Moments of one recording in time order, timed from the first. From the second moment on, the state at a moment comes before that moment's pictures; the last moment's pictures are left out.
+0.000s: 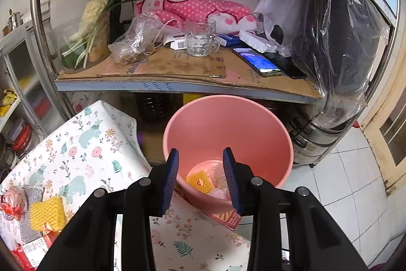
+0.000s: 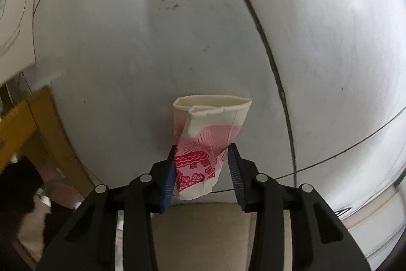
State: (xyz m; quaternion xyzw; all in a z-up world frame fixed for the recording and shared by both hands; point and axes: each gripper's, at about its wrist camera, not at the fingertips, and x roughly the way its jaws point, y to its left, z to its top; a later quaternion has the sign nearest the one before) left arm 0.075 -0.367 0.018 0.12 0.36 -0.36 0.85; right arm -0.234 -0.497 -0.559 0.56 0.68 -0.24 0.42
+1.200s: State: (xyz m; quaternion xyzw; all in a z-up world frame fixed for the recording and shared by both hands) left arm 0.024 -0.254 0.039 0.06 0.34 -0.34 0.88; right arm -0.111 -0.519 -0.034 0.20 0.39 -0.09 0.89
